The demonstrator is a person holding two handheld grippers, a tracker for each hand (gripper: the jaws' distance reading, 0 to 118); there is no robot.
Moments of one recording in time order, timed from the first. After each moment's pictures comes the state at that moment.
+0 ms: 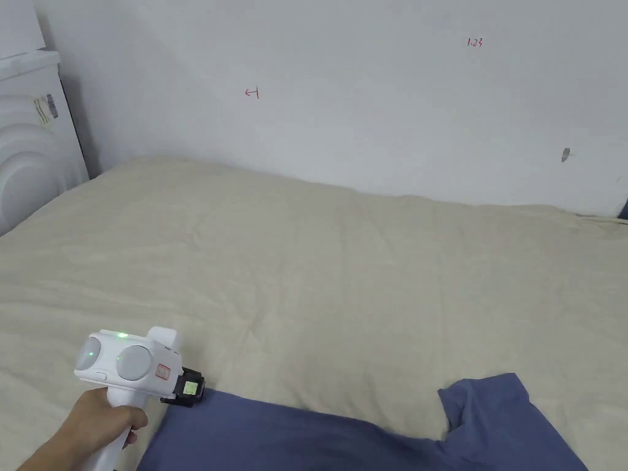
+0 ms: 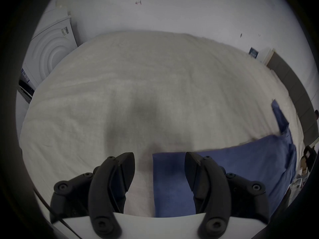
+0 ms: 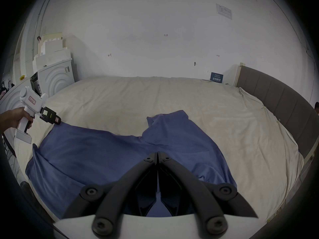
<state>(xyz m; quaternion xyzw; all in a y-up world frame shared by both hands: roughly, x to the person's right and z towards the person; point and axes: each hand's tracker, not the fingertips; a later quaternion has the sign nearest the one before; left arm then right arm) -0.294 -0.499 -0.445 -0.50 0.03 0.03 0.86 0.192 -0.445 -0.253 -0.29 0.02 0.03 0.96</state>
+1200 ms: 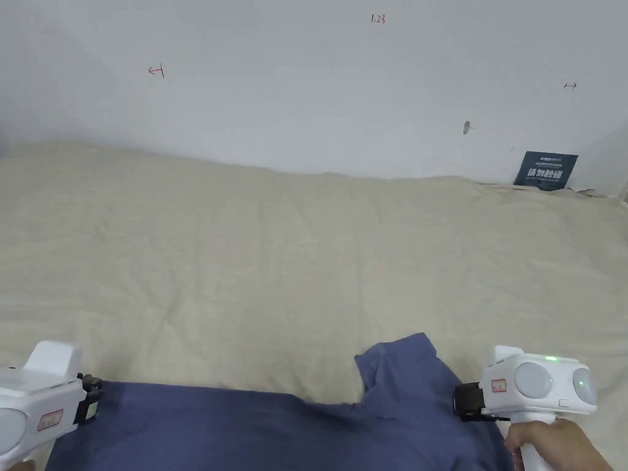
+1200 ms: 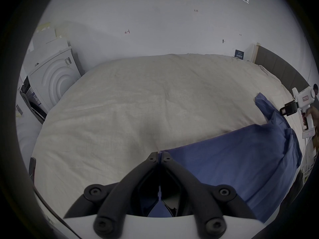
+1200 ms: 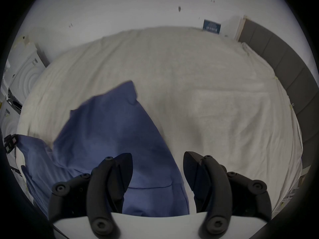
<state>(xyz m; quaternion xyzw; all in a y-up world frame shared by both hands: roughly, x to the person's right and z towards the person) -0.249 -0.444 -0.358 -0.40 0.02 -0.03 0.92 0.338 -0.480 -0.455 -0.53 -0.01 -0.01 0.84</state>
